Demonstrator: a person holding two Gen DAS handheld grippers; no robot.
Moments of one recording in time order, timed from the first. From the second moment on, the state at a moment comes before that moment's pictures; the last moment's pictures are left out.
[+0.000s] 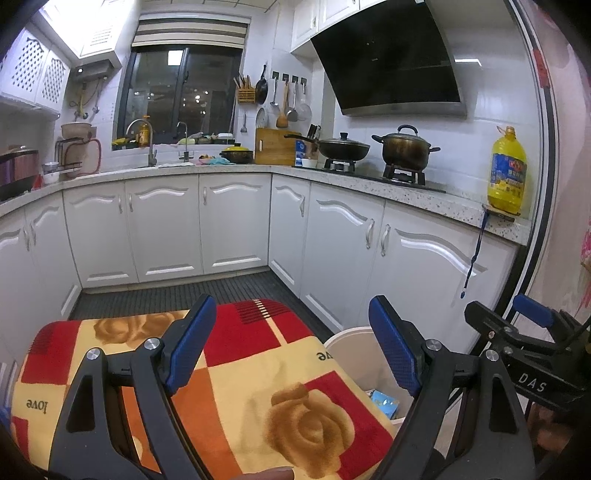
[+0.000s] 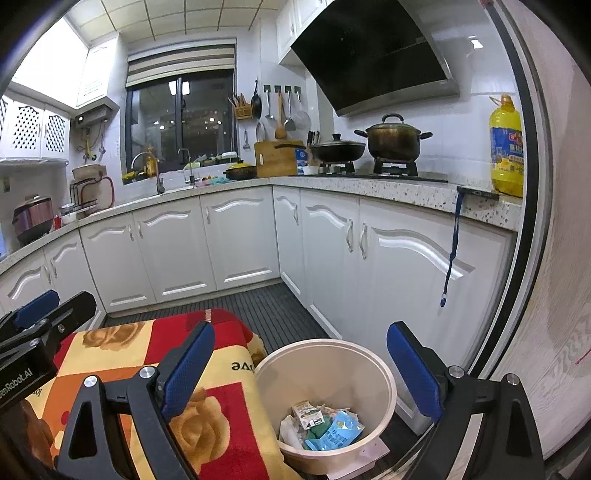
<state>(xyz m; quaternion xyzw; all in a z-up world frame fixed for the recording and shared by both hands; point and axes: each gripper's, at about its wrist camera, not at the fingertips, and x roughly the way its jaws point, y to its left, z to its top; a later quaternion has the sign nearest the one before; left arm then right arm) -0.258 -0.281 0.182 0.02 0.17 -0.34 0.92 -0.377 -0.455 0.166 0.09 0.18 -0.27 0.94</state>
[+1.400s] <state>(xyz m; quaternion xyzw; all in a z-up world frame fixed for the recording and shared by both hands) -0.254 -0.277 0.177 0.03 0.17 -0.33 0.93 -0.370 -0.459 0.169 0.08 0.19 -0.27 0.94</state>
